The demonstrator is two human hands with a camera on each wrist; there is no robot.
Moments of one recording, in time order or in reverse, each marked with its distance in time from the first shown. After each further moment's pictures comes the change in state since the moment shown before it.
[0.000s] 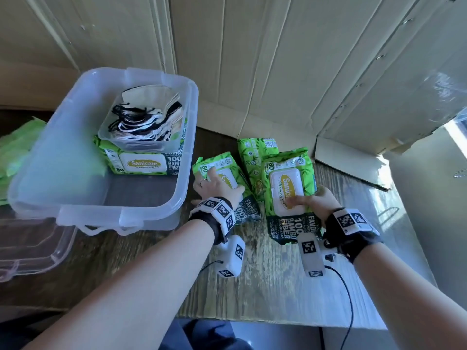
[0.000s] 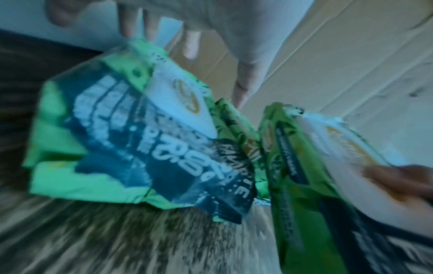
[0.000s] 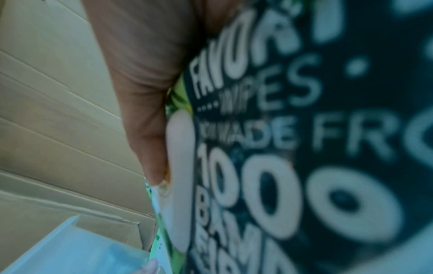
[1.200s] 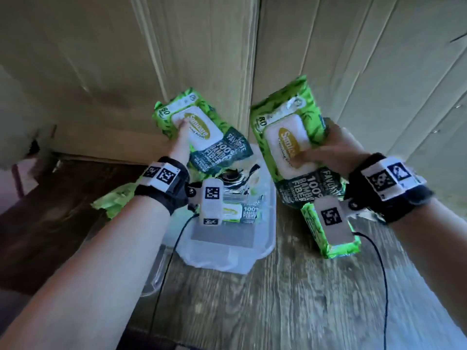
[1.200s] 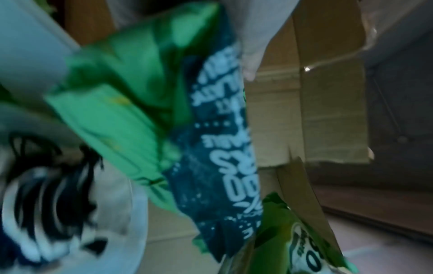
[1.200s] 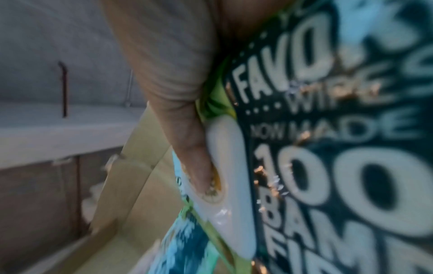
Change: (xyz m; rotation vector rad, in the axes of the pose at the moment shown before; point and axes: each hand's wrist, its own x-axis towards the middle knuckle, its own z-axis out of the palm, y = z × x) left_hand 0.032 0.002 -0.312 -0.837 0.175 0.083; right_hand -0.073 -0.229 0.117 -0.311 -0.041 -0.632
